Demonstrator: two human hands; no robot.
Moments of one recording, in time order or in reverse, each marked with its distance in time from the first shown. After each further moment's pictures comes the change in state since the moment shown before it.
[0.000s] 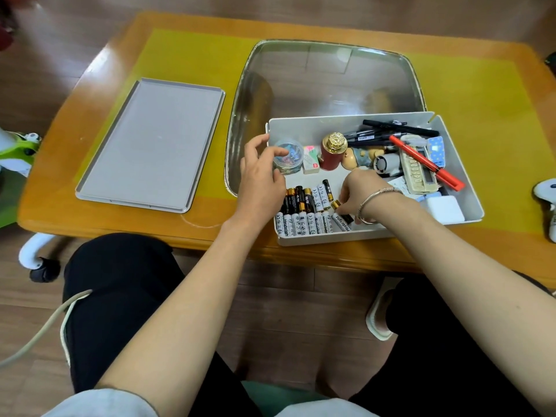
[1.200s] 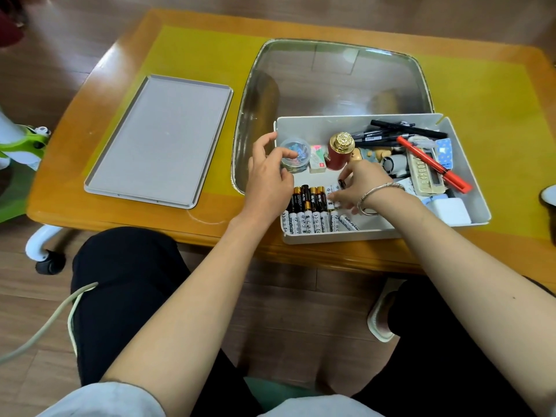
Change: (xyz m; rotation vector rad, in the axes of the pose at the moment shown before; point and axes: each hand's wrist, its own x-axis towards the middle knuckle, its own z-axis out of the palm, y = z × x) left_hand -0.001 -0.002 0.002 -0.051 0.005 -0.027; right_hand 0.015 -0.003 0.002 0.220 0.067 0.021
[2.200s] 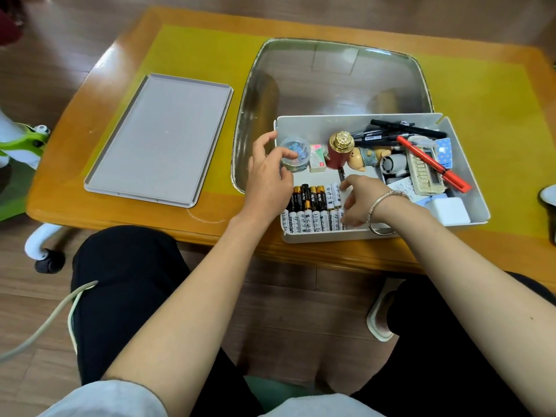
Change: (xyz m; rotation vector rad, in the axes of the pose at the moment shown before) left_hand 0.000 0.001 -0.001 0.015 0.004 0.004; right_hand -0.026 -0.001 -0.002 -0.017 -0.205 0.026
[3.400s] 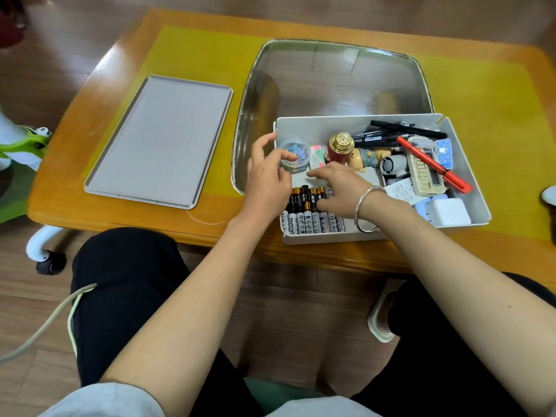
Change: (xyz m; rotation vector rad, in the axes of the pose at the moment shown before) left_hand 0.001 -0.005 0.002 -0.017 0.014 0.023; right_hand 0.015 -0.021 0.007 -0.098 0.150 -0.325
